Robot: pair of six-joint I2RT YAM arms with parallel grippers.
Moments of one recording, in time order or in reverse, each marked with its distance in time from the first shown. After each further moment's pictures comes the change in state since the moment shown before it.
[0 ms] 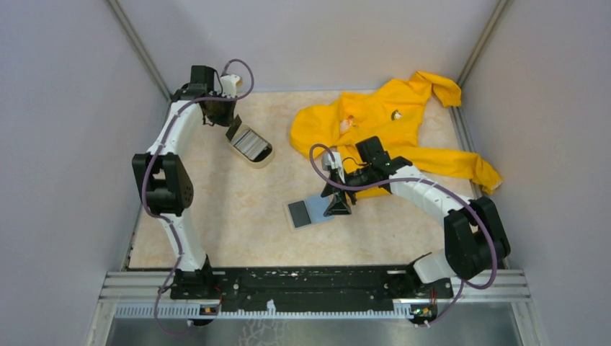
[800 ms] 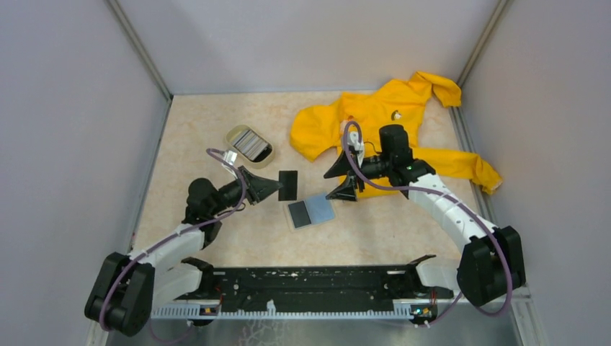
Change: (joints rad) left arm -0.244 -0.950 -1.538 1.564 0.491 -1.130; right arm -0.099 -0.183 -0.023 0.262 -0.151 0.293
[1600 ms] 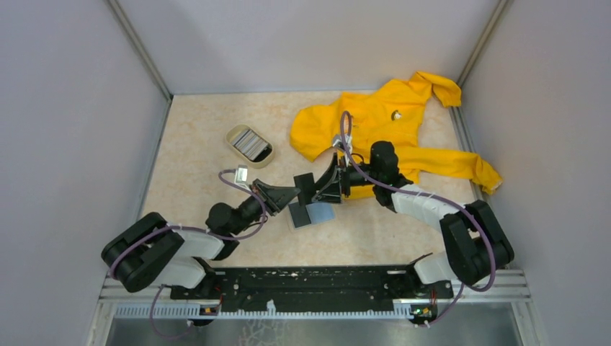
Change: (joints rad) left arm -0.426 0.271 -0.187 0.700 -0.551 -0.131; right arm 0.074 0.137 -0.248 0.787 0.060 0.807
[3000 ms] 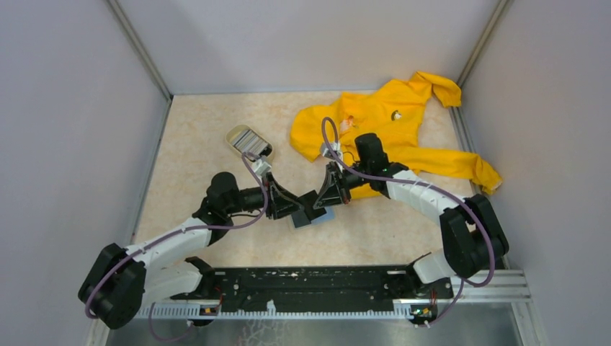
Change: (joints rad) left arm 0.132 -0.278 0.267 -0.887 0.555 0.414; right arm 0.046 0.060 0.199 -0.597 -0.183 -0.481
